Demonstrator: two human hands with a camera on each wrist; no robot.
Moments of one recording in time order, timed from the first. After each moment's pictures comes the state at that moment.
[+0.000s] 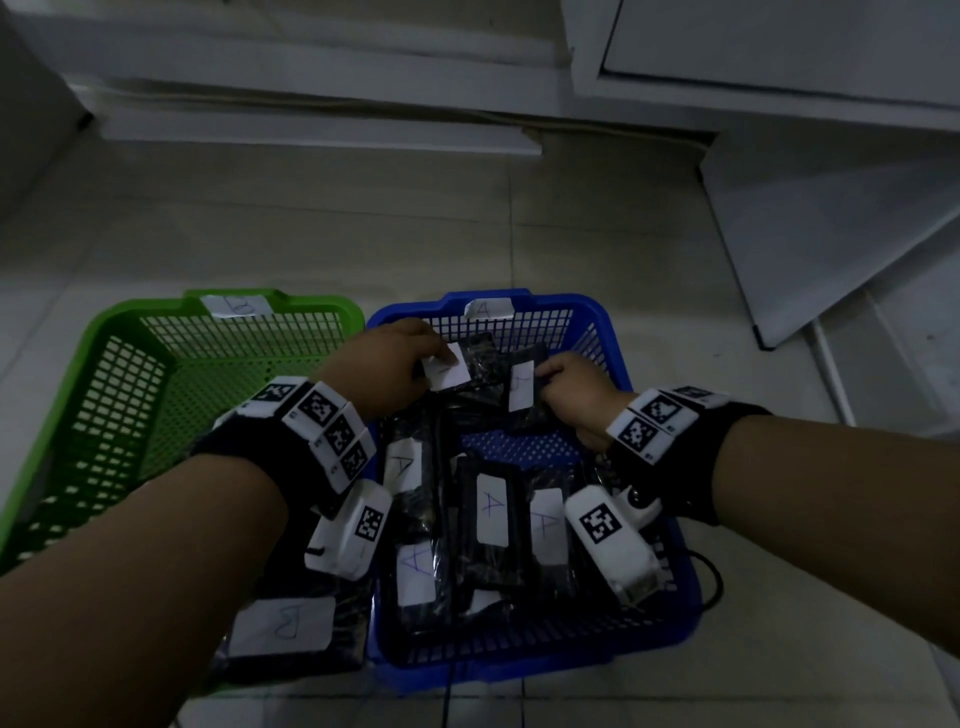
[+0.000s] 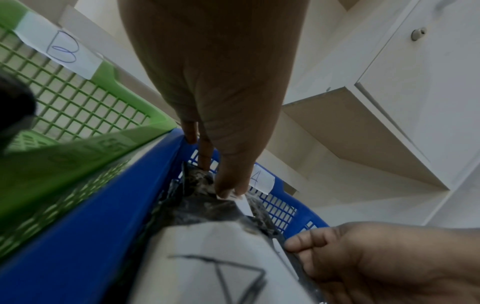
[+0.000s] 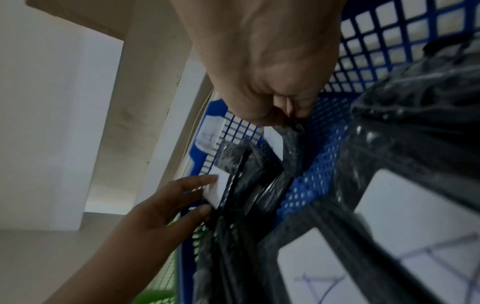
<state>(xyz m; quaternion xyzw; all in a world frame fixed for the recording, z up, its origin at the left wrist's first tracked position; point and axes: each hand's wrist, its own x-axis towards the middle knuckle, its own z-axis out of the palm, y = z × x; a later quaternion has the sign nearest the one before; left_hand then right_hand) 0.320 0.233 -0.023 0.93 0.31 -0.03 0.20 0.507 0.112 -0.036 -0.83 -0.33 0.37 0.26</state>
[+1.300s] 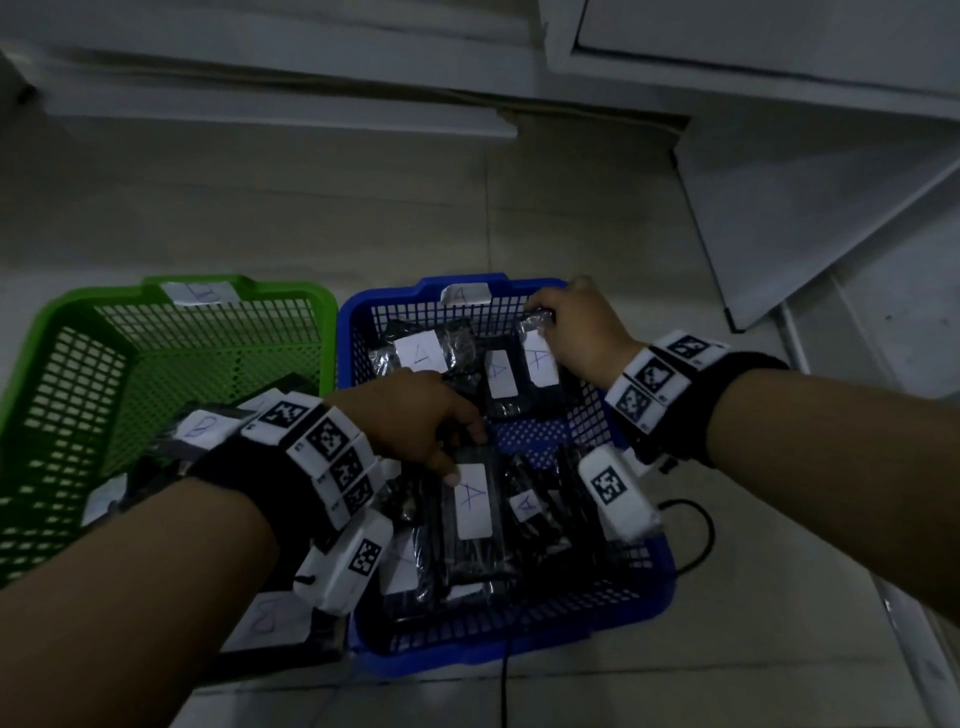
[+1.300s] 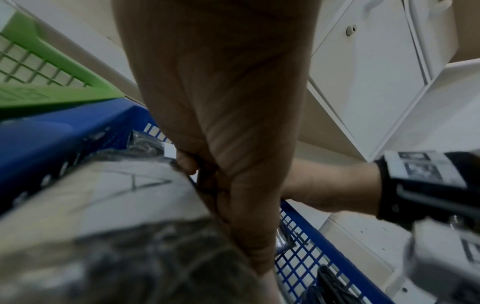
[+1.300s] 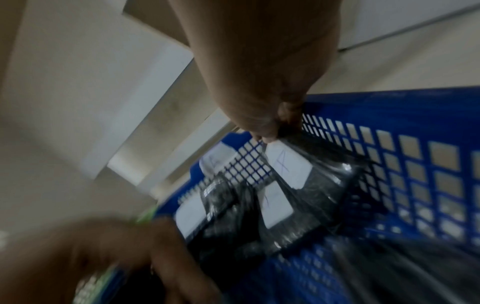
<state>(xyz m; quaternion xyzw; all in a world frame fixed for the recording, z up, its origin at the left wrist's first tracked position) 0.342 0.196 -0.027 0.93 0.13 -0.22 0.27 0.549 0.129 -0.026 -0.82 -0.50 0.20 0.16</state>
